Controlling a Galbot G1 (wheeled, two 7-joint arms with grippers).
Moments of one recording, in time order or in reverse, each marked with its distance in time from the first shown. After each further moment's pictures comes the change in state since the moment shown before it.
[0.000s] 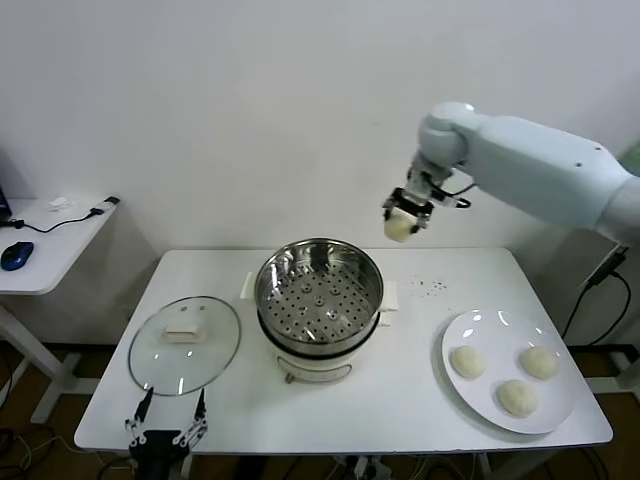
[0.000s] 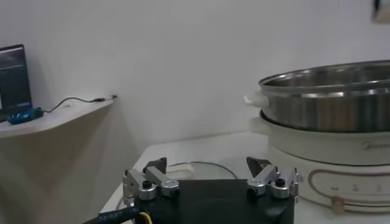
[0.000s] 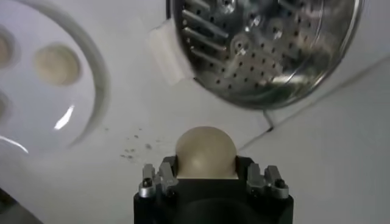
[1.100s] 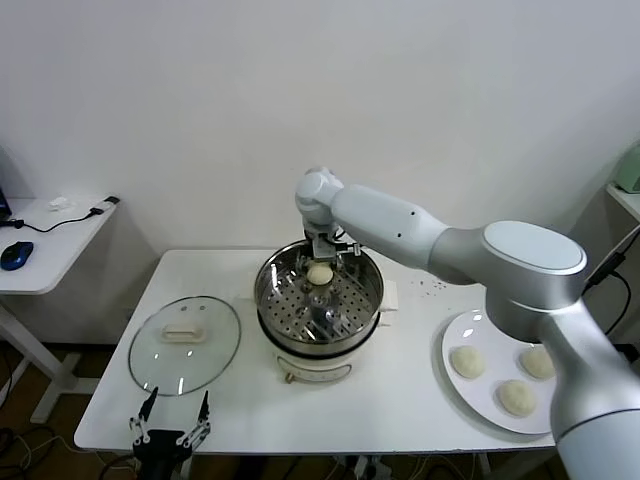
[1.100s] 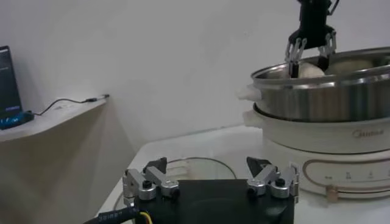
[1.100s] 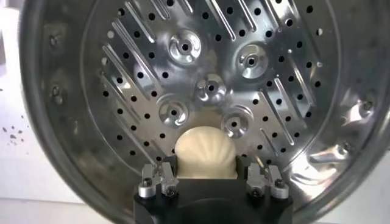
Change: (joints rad) left arm 0.009 0.021 0.009 -0.007 0.030 0.026 0.000; right arm -0.293 0.270 0.103 -0.293 -0.296 0.160 0.055
